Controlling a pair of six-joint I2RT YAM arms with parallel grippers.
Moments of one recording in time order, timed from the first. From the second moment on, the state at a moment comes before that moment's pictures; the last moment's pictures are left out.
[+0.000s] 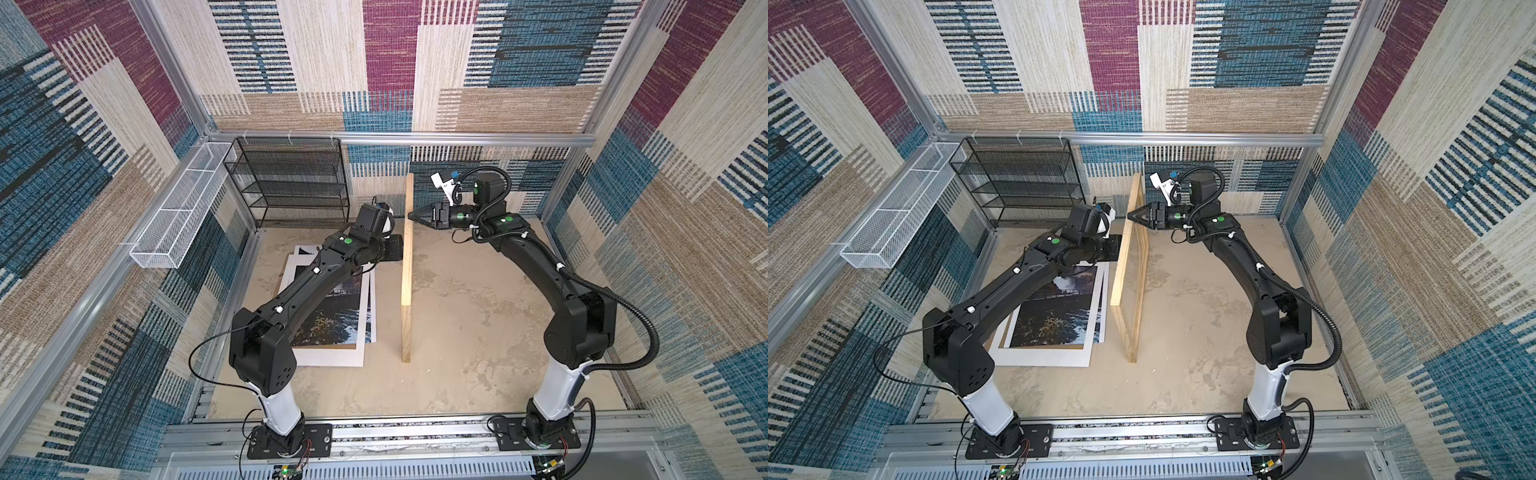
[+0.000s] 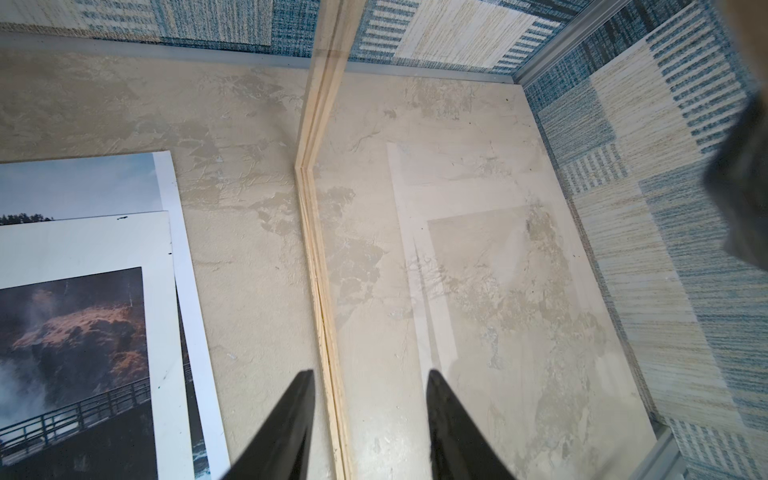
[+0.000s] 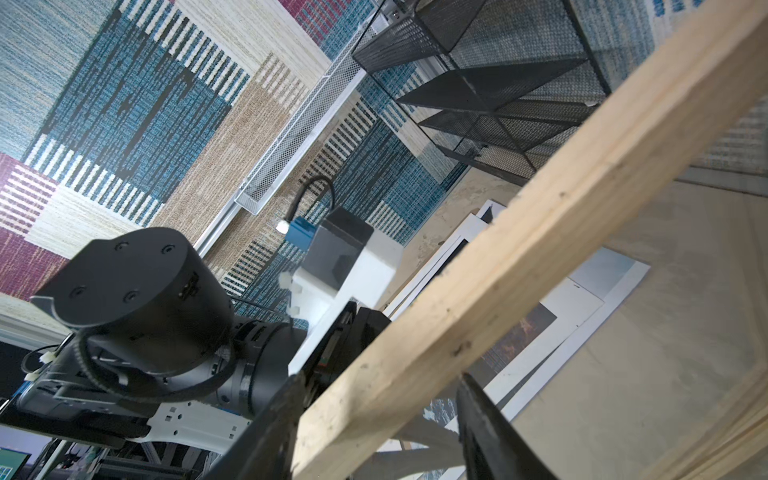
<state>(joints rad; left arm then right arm) -0.55 1.76 1.67 -0.62 0.11 -0.44 0.32 1.84 1.75 -0.23 -1.01 0.49</state>
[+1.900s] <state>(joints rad) -0.55 1.74 1.61 -0.64 0.06 -0.42 0.40 1.81 1.69 -0.23 -1.04 0.53</state>
